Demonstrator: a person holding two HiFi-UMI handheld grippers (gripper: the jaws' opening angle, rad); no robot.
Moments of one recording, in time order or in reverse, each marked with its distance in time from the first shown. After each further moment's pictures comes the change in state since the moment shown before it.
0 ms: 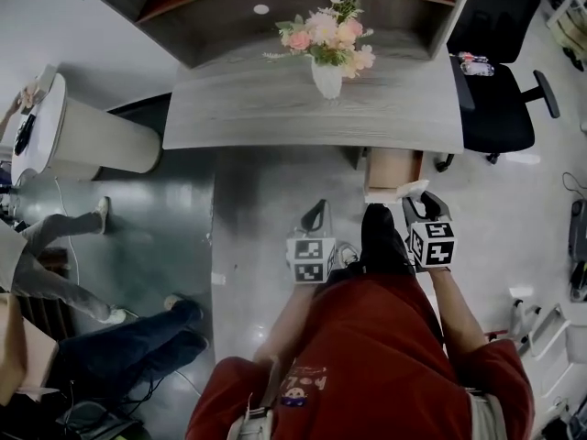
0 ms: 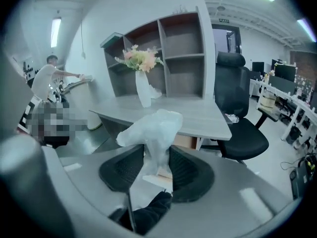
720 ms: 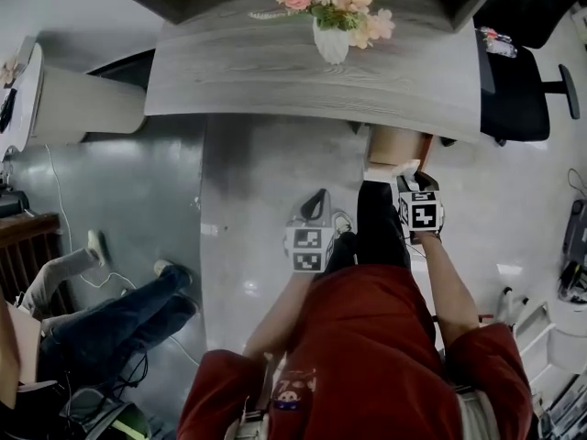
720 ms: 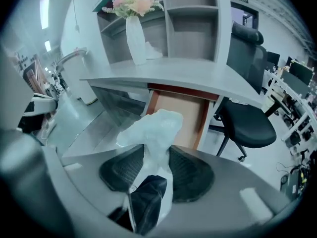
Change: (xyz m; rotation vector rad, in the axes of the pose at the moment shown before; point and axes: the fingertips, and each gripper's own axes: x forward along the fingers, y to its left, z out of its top) left arm 0.049 0.002 -0.071 -0.088 0.126 0.013; right arm 0.124 -0.038 -0.093 -0.059 0.284 0.007
